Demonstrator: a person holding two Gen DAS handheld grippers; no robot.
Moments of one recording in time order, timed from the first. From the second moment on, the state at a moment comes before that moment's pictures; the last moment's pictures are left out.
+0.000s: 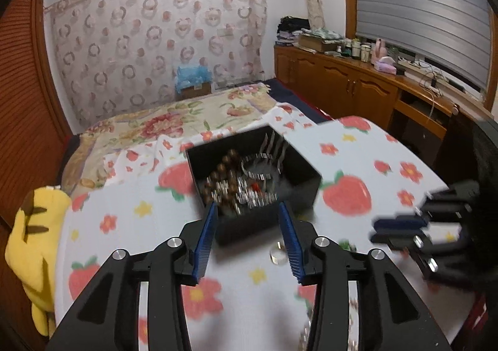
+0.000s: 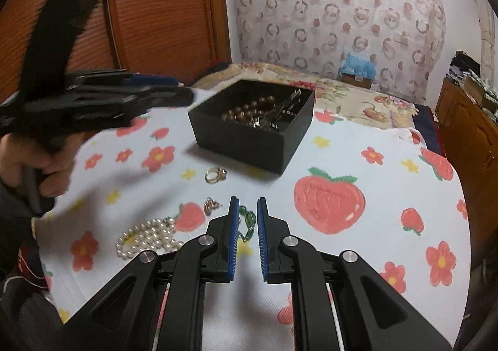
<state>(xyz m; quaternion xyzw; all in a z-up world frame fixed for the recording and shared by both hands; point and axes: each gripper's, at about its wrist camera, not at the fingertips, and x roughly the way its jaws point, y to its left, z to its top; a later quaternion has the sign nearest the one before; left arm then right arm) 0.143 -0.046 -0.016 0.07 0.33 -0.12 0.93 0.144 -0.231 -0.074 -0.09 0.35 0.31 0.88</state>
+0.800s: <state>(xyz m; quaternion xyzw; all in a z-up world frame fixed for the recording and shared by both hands) 0.079 -0.027 -0.071 0.05 0.38 -0.14 0.91 0.177 -0.213 -0.108 -0.12 0.41 0.29 0.86</state>
